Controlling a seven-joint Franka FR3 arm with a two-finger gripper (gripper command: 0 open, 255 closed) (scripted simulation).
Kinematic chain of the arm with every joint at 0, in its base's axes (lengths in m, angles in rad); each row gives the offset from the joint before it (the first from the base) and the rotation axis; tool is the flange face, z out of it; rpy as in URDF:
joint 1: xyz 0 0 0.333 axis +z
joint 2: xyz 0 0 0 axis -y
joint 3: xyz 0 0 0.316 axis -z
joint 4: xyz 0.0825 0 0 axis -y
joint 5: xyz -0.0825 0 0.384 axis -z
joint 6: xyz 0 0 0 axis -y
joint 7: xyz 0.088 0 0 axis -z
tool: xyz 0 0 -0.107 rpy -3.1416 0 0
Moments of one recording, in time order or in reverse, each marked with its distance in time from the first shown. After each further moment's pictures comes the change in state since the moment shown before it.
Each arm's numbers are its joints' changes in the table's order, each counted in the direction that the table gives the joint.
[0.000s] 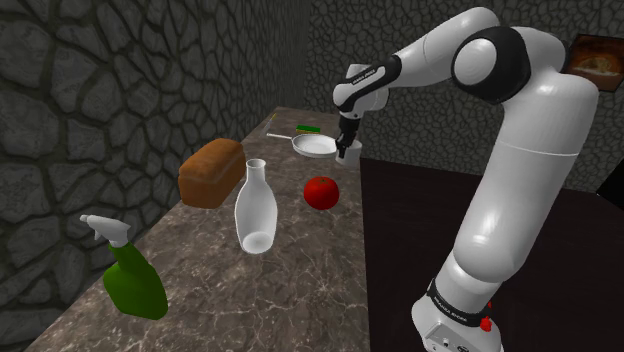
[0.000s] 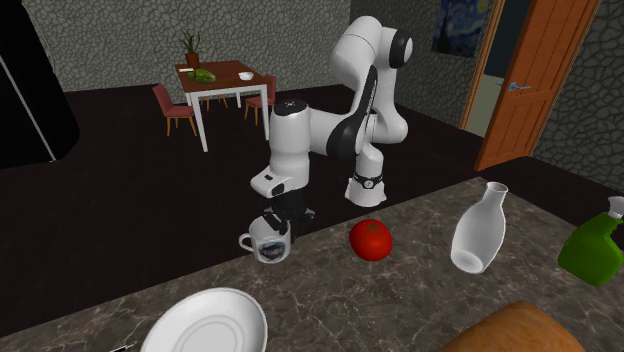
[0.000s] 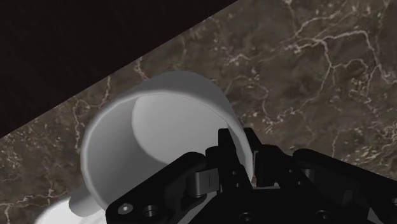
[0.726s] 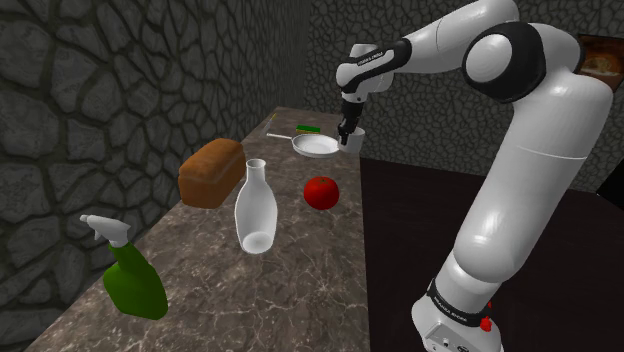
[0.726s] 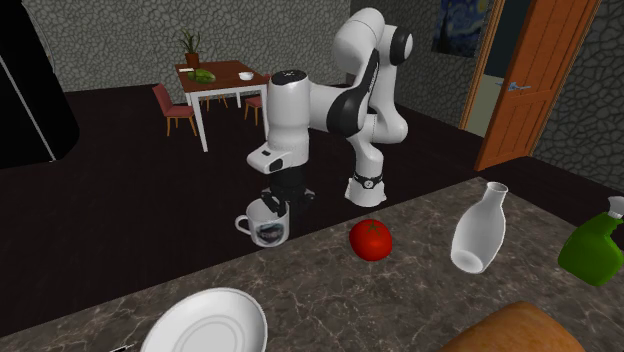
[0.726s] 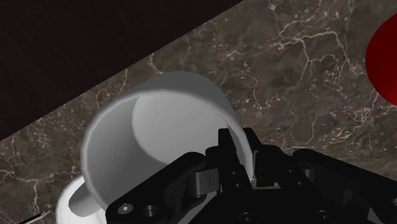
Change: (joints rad) arm 0.004 0.054 0.002 0.088 0.022 -0.139 0.013
